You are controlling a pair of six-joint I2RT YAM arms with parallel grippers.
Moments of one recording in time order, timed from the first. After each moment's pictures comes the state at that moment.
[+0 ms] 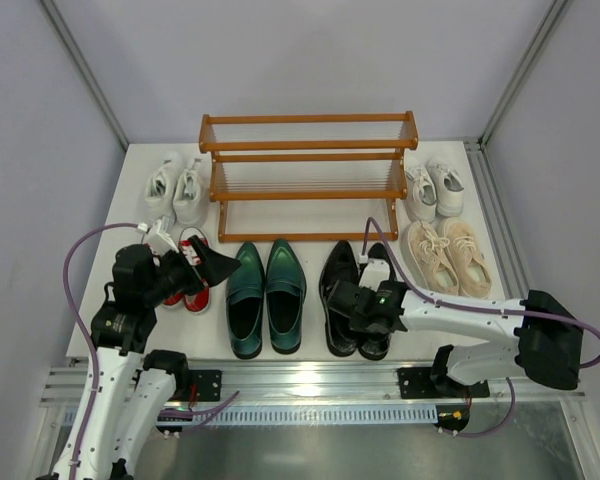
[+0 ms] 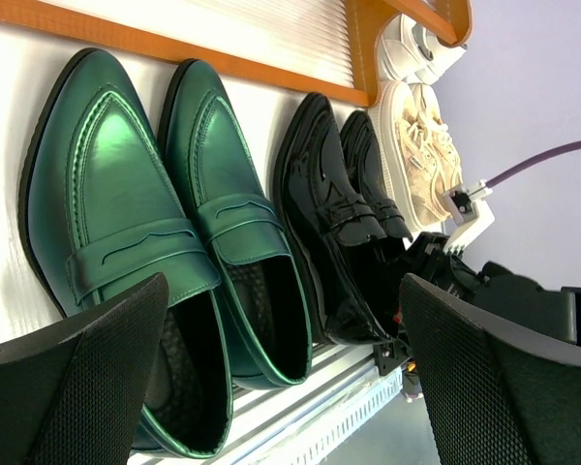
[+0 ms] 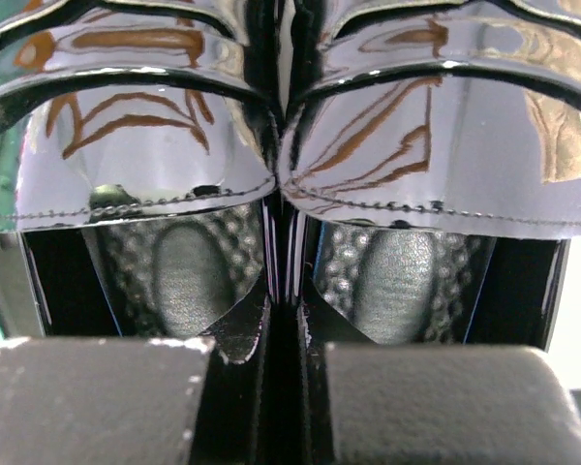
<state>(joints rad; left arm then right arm) -0.14 0.56 0.72 -0.61 0.46 -0.68 1.10 1.27 0.74 -0.78 0.45 1.19</state>
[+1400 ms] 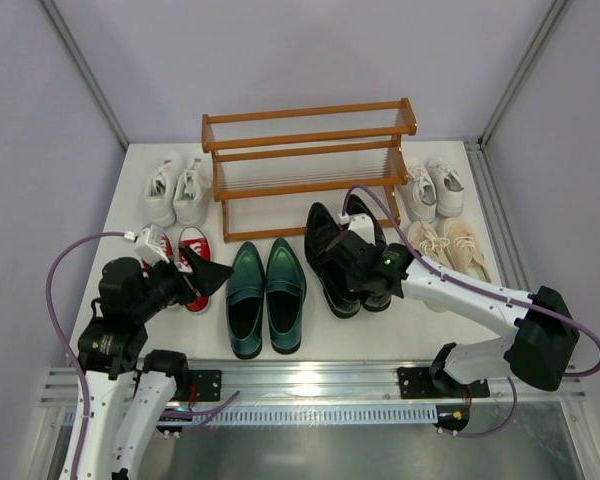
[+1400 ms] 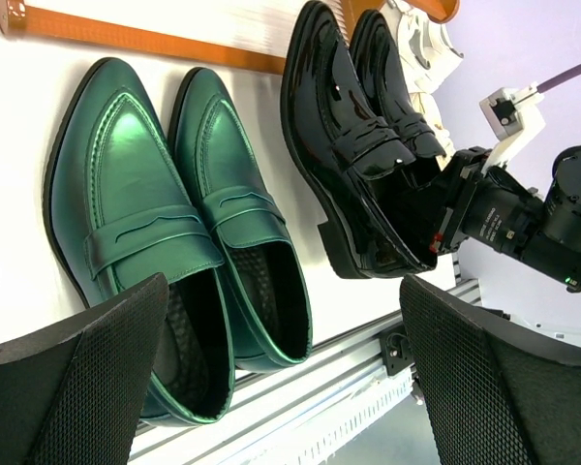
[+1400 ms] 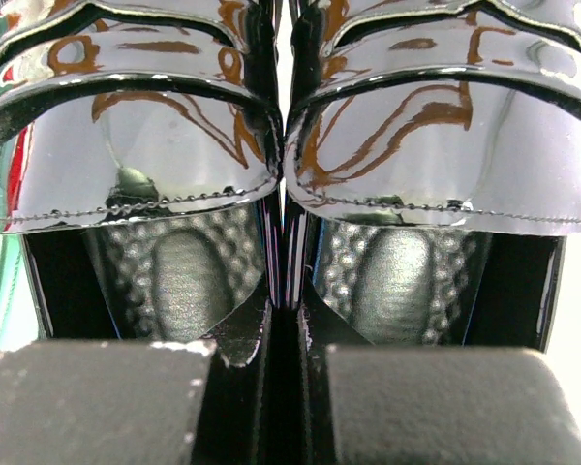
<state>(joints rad) -0.14 0.46 0.78 -0.74 0.41 -0.65 0.89 1.32 0.98 -0.74 0.44 0.61</state>
